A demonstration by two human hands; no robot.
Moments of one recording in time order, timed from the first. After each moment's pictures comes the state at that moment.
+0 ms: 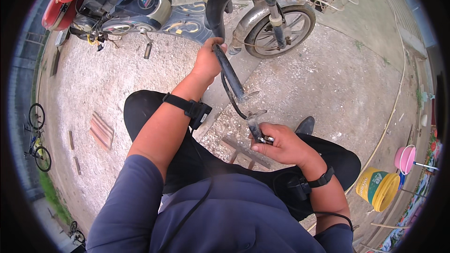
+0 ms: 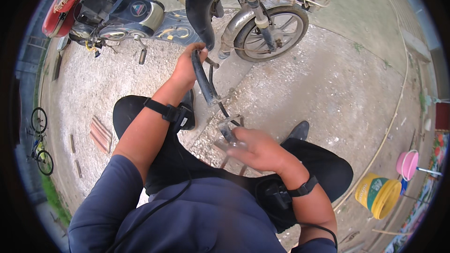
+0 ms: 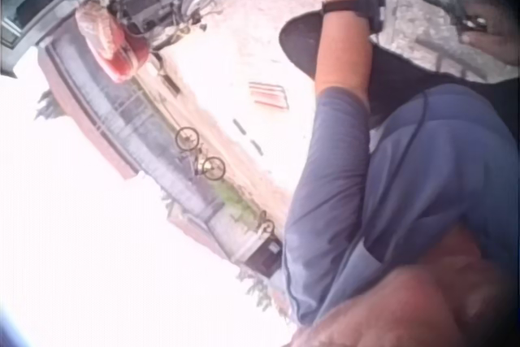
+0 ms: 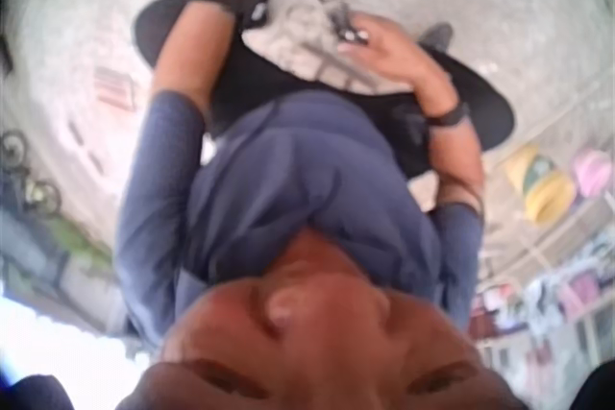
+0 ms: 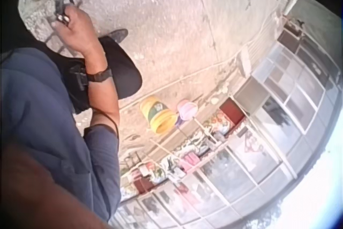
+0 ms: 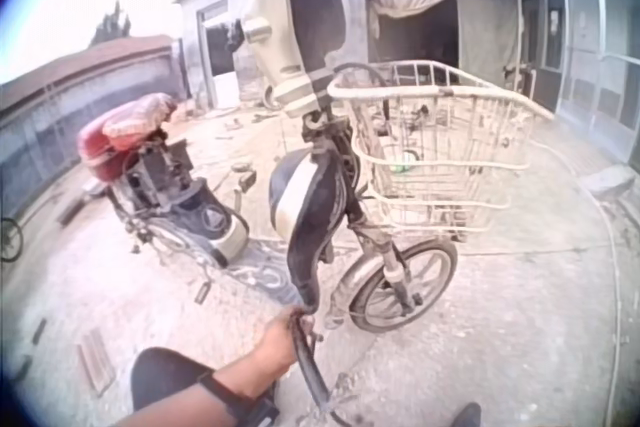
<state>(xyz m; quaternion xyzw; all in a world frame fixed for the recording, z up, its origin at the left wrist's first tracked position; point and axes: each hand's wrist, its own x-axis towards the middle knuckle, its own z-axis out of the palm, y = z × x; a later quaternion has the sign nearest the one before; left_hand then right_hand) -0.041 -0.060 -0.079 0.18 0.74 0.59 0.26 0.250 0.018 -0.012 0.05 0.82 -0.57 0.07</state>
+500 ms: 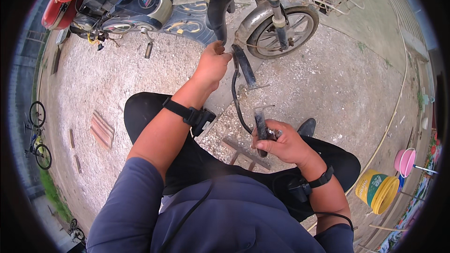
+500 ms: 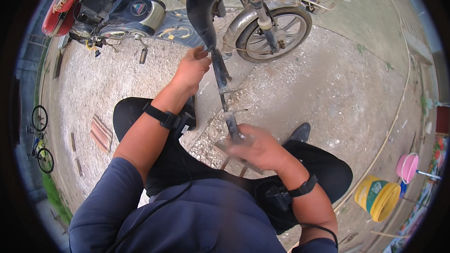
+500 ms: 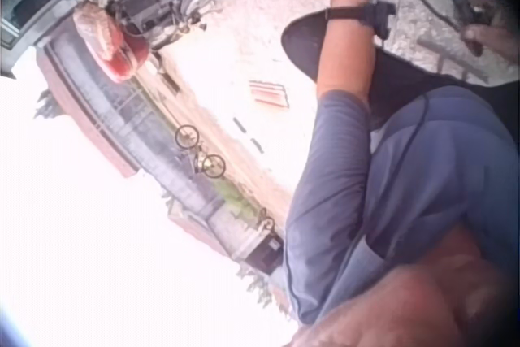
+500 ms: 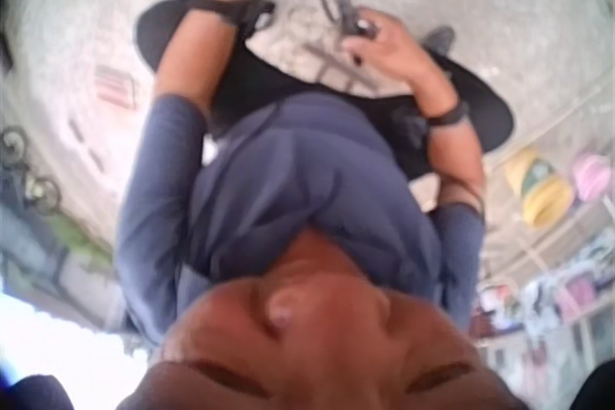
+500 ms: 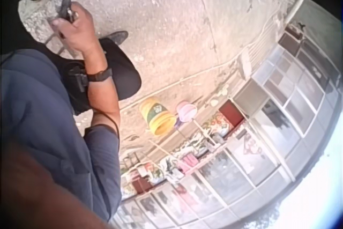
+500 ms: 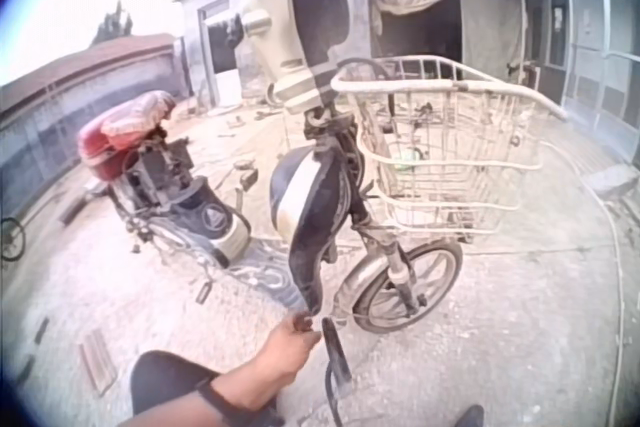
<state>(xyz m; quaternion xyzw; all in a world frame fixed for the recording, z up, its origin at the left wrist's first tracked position) -0.033 -0.054 -0.066 0.11 0.71 0.60 0.34 0.241 0.023 -0.008 0.16 0.61 -0.77 0.10</state>
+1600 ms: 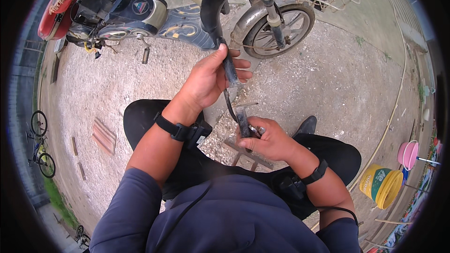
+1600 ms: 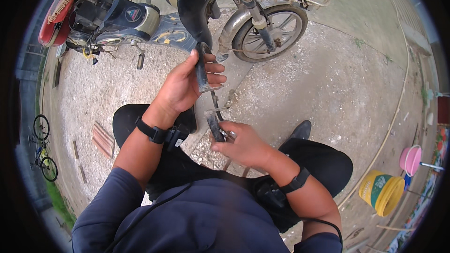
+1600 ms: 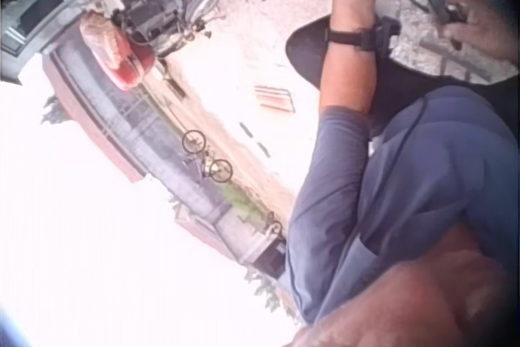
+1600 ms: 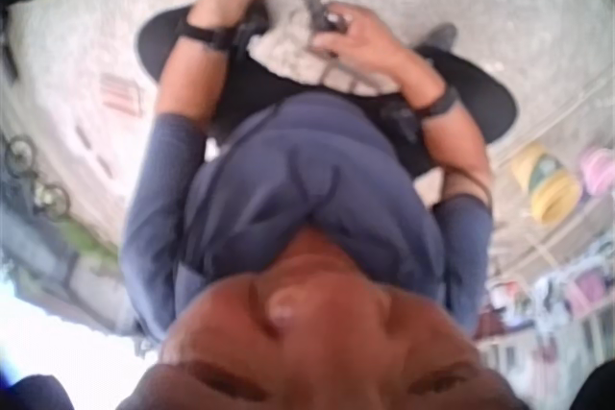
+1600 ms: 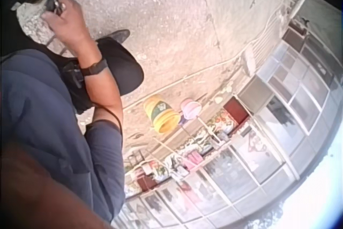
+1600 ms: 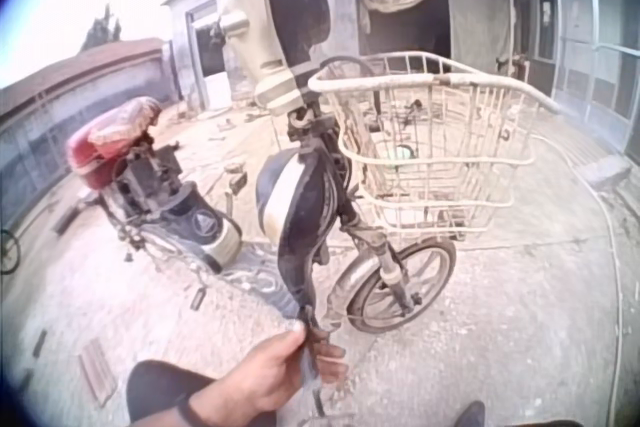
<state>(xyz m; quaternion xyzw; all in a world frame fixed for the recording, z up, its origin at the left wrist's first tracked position) -0.010 -0.075 -0.009 0.10 0.44 0.70 0.55 0.212 0.005 -0.018 0.13 0.66 -0.73 0.07</state>
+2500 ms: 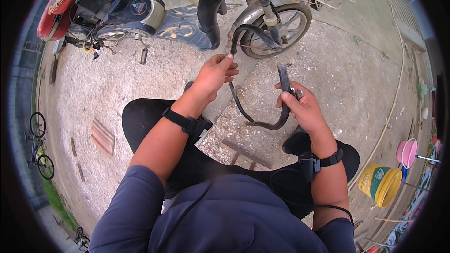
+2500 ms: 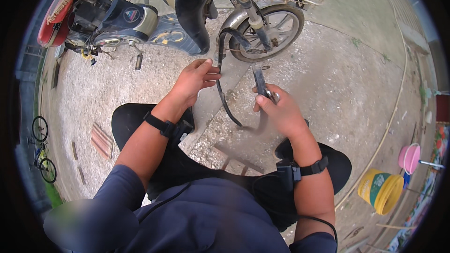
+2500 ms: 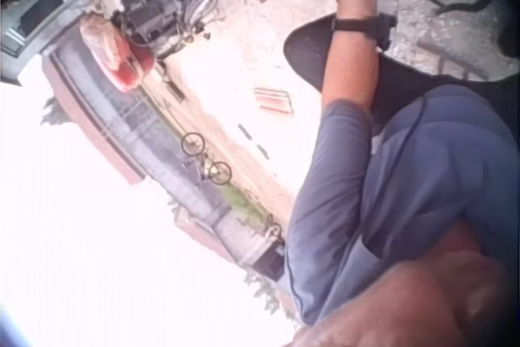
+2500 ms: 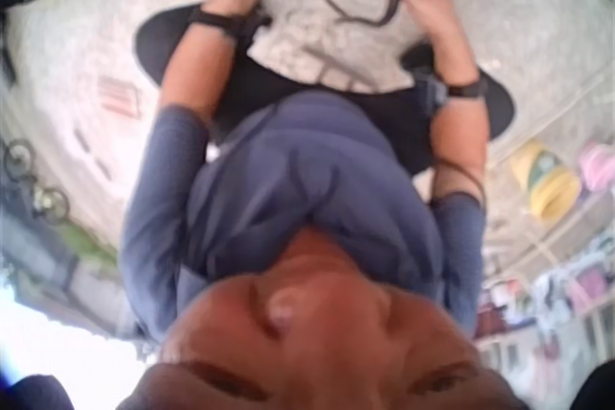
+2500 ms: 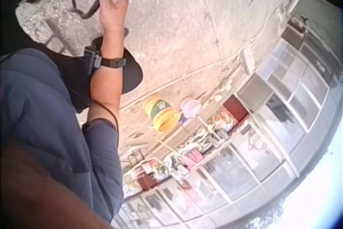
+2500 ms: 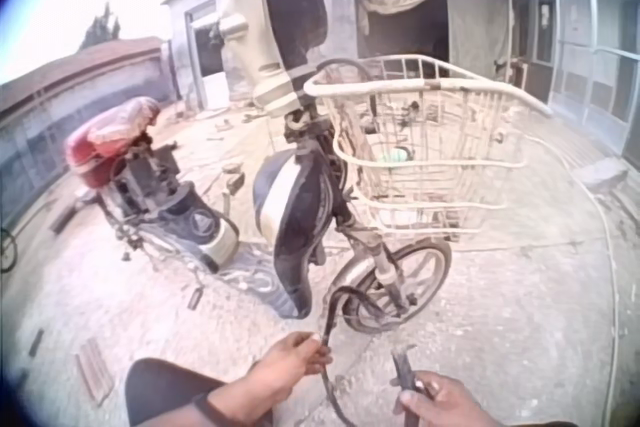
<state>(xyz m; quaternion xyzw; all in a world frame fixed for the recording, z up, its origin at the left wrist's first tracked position) -0.008 -0.057 -0.050 0.09 0.67 0.58 0.45 0.222 0.085 -0.022 0.27 0.68 -0.68 -0.07</state>
